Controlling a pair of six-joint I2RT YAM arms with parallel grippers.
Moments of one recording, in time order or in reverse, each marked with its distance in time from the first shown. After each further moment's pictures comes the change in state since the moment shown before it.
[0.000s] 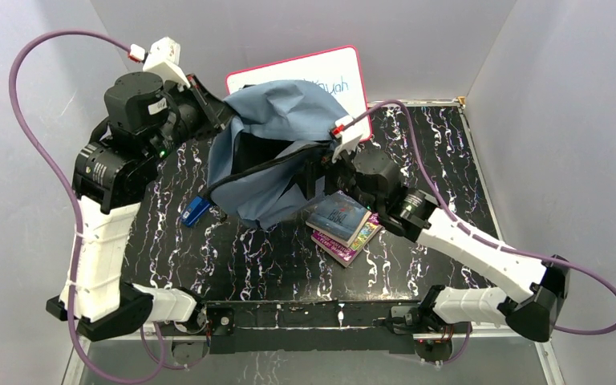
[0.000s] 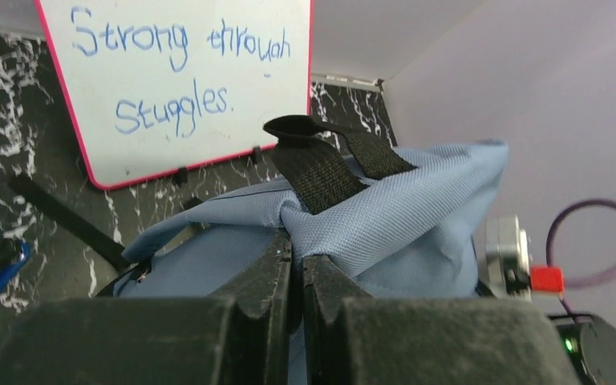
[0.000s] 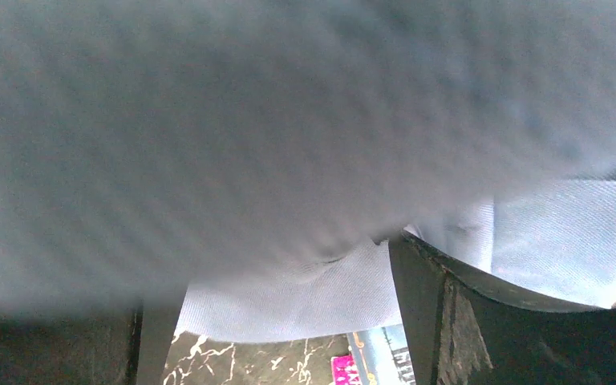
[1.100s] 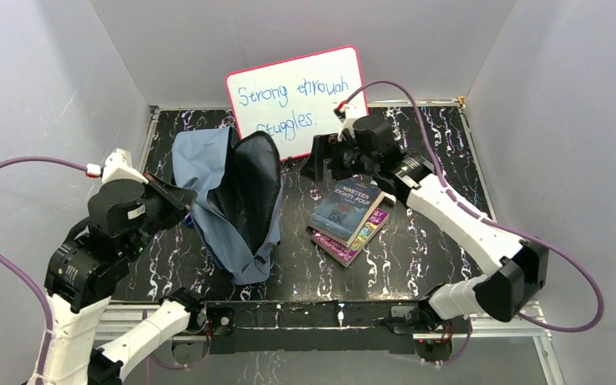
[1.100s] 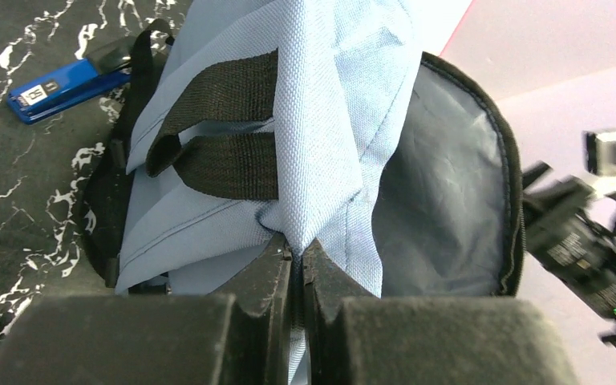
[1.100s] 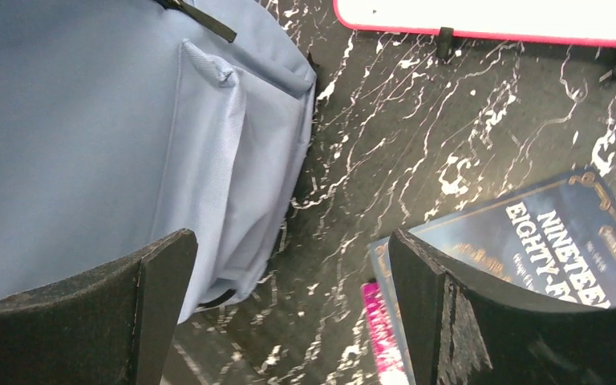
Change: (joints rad) left arm -0.005 -0.575 -0.652 -0.154 -0.252 -0.342; right arm -0.256 0.237 0.222 -0.318 -0.370 0.158
